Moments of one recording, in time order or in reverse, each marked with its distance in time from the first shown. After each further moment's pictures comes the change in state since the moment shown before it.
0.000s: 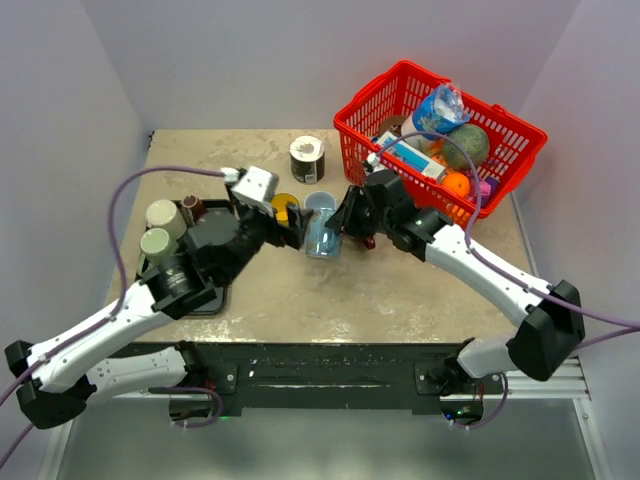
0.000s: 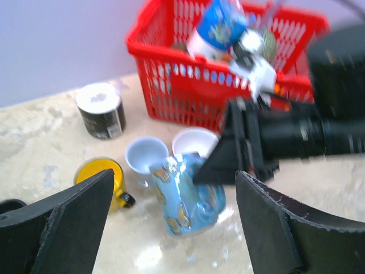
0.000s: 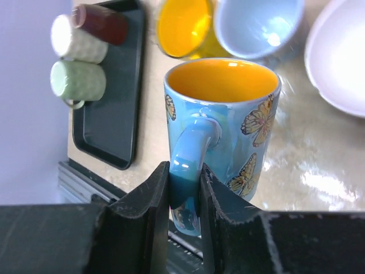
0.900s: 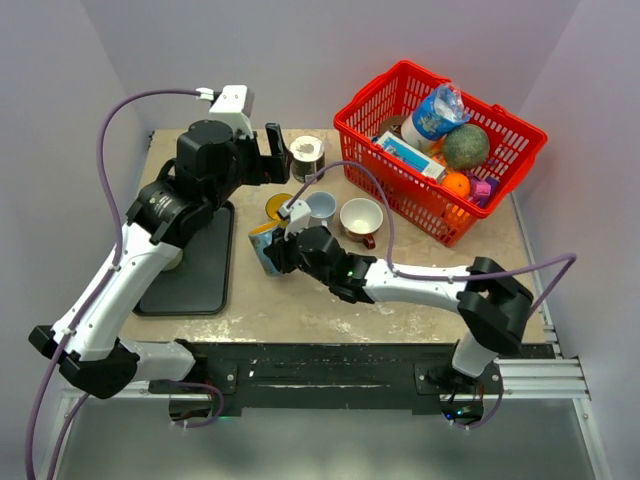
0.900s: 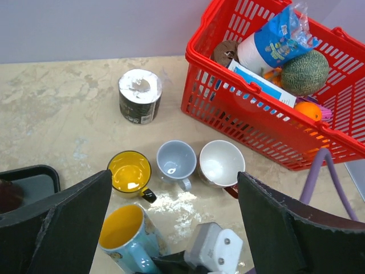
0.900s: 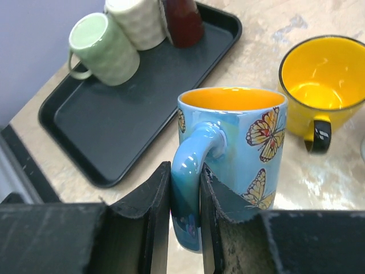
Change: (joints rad) left arm 0.352 0.322 0.624 -0.498 0.188 -0.199; right arm 0.405 0.218 -0.150 0.702 0.288 -0.458
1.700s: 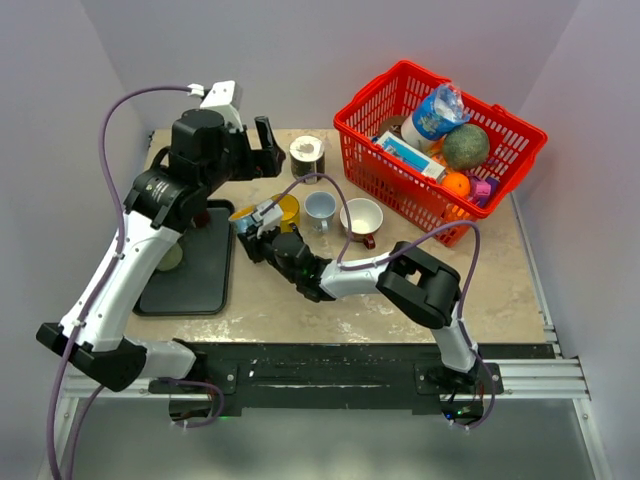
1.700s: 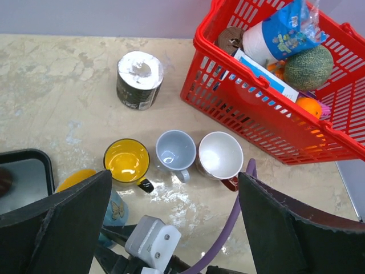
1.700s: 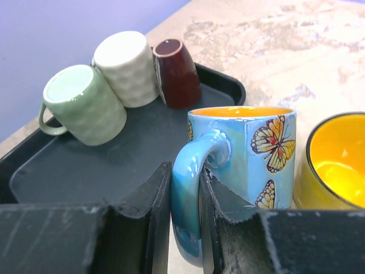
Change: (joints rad) left arm 0.116 0.042 0.031 -0.059 0.139 -0.056; right arm 0.001 0.422 0.158 0.494 0.081 -0.162
